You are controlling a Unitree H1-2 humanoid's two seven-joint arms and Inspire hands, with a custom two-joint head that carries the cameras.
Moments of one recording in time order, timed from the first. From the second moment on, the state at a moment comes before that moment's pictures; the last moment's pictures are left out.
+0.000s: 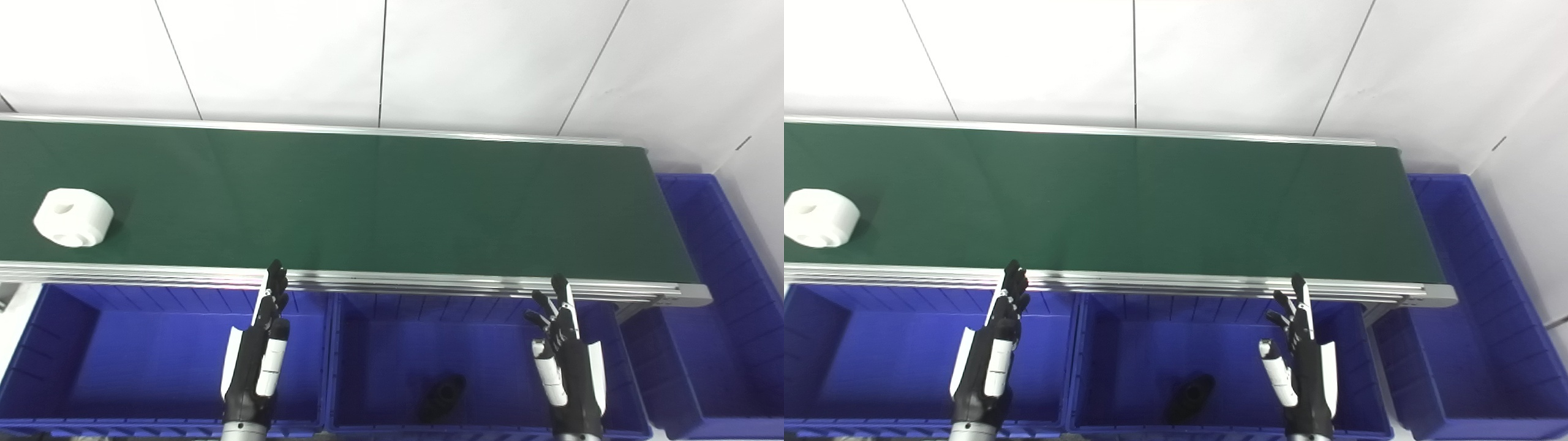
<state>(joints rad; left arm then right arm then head) 0.42 -0.08 -0.16 -0.06 0.11 -0.33 0.03 0.37 -0.04 0.08 0.00 -0.18 -0.41 -0.16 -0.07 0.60</state>
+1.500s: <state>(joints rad) 0.31 0.05 -0.16 -0.29 0.42 -0.39 0.05 0.33 -0.14 0.08 0.10 -0.10 -0.41 -0.15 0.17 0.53</state>
